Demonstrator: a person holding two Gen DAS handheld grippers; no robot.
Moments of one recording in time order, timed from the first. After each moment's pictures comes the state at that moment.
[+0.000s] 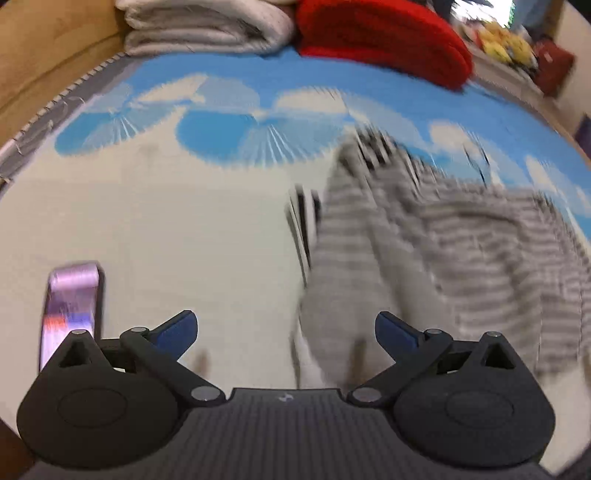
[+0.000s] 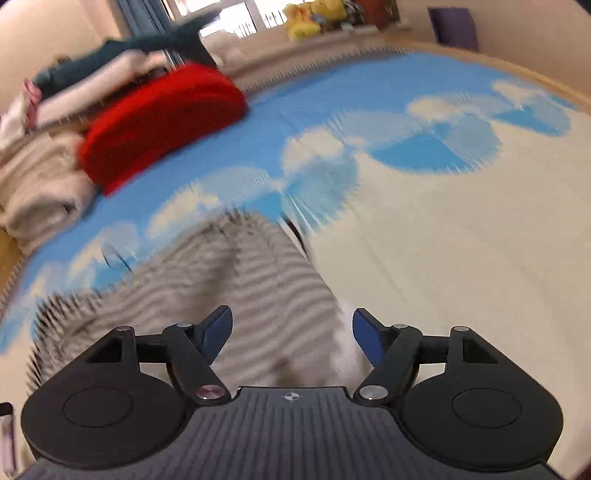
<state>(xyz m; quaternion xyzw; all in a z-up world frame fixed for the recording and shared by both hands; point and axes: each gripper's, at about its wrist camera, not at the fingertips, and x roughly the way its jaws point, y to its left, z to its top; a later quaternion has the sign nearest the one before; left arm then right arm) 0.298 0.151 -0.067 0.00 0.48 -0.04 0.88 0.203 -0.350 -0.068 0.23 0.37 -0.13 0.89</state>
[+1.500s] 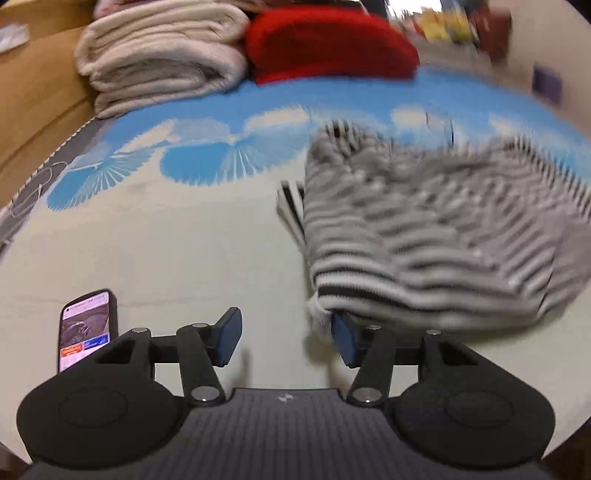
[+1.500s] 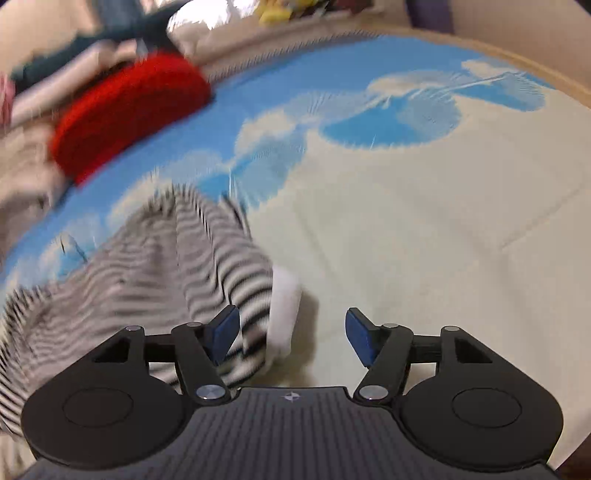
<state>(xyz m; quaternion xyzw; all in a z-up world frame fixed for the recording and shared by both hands) 0.259 0.169 -0.077 0.07 0.39 -0.09 0.92 0.183 -0.392 -0.077 0.26 0.35 -0.16 0.89</state>
